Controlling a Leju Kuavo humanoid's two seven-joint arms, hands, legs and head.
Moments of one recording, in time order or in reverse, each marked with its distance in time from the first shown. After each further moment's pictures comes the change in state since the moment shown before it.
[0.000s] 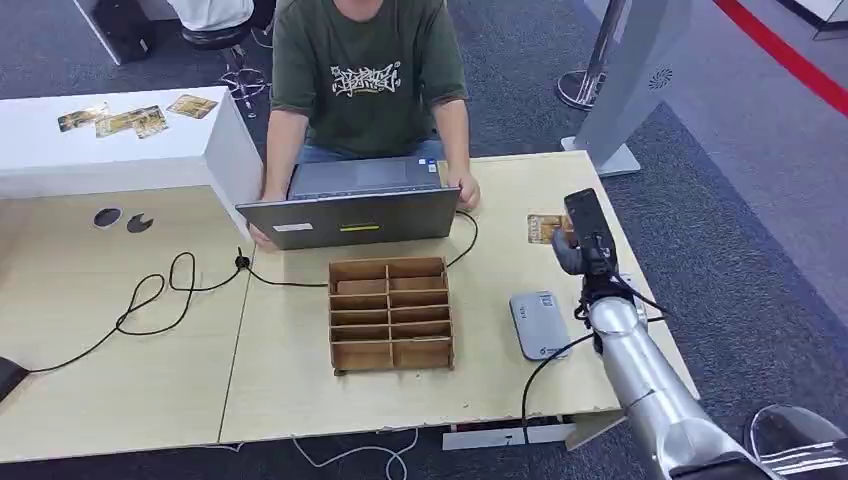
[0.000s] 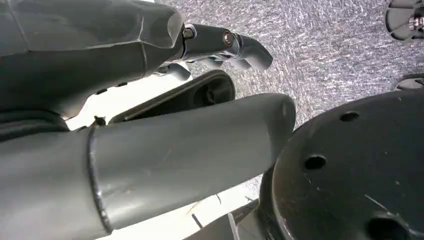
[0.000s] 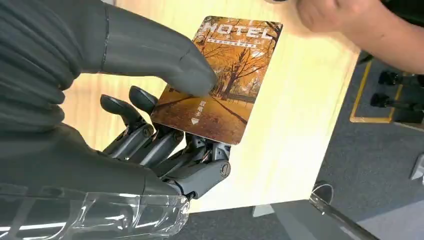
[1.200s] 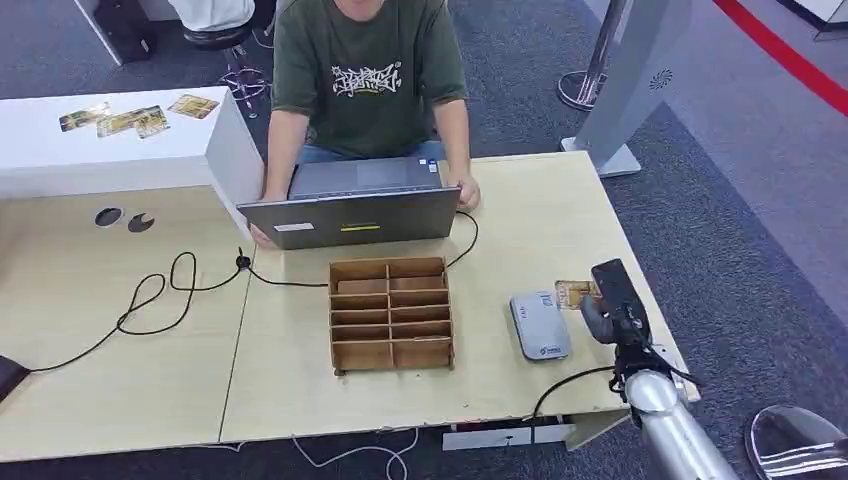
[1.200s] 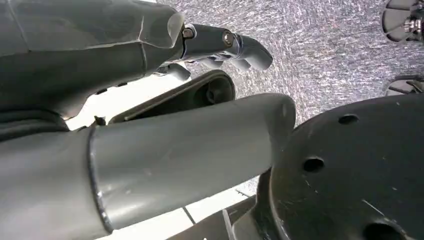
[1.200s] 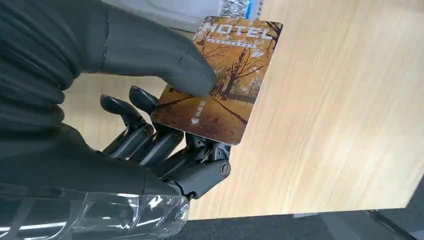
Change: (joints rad) left arm 0.007 -0.026 0.048 0.041 0.001 -0.009 -0.017; right arm 0.333 -0.095 -0.055 -0.240 0.002 0.009 0.038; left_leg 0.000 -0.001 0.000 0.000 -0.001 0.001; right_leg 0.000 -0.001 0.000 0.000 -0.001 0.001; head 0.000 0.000
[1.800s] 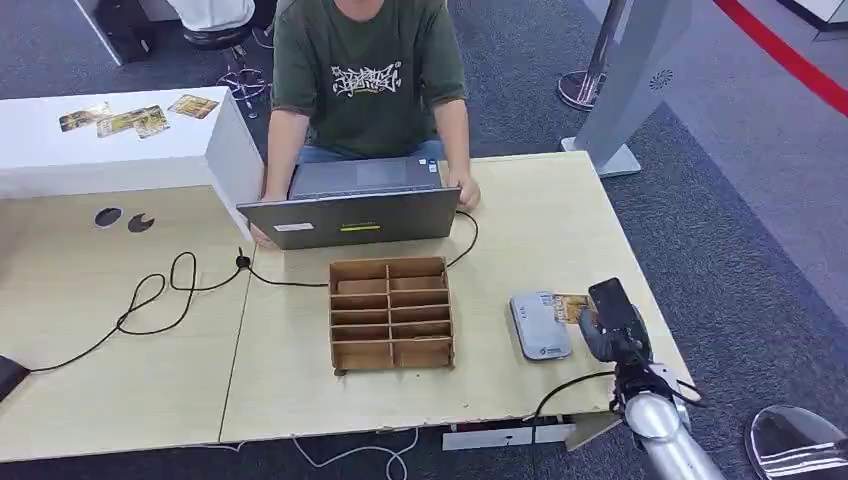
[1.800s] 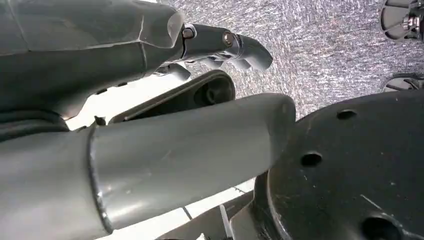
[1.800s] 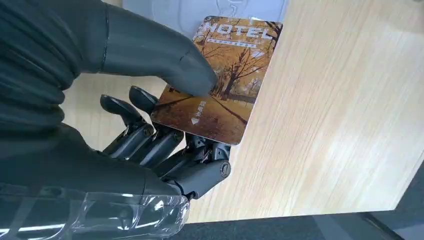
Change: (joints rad) left arm 0.002 -0.009 0.018 0.006 -0.007 -0.002 -0.005; right arm 0.093 0.006 0.003 -0.102 0.031 -0.025 -0.025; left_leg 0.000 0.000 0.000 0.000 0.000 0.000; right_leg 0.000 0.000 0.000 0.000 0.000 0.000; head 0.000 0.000
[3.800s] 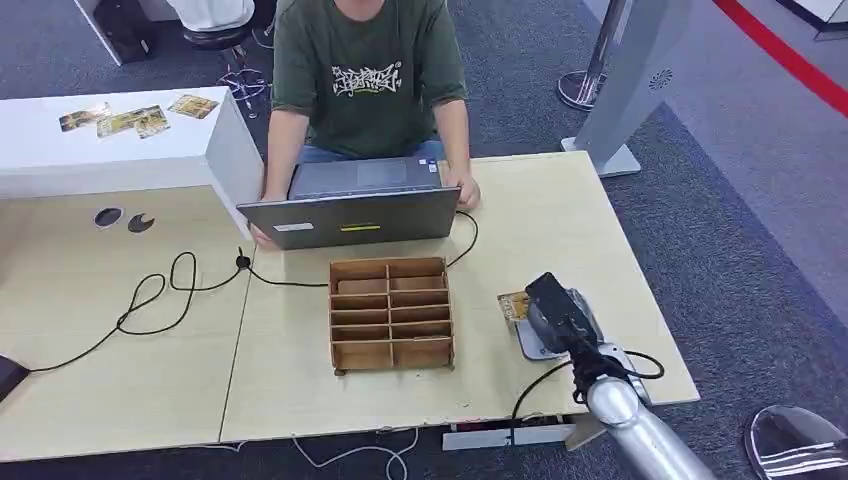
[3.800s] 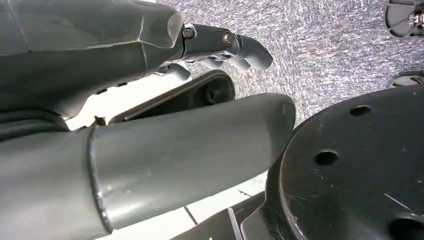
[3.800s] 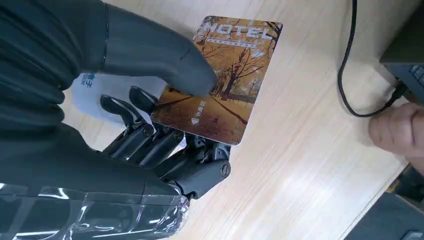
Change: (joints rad) left arm 0.005 0.001 0.033 0.005 -0.072 -0.010 -0.007; right arm -0.130 -0.019 0.218 0.034 0.033 0.071 0.022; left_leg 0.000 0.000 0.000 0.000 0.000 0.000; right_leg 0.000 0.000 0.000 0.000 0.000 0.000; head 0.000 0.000
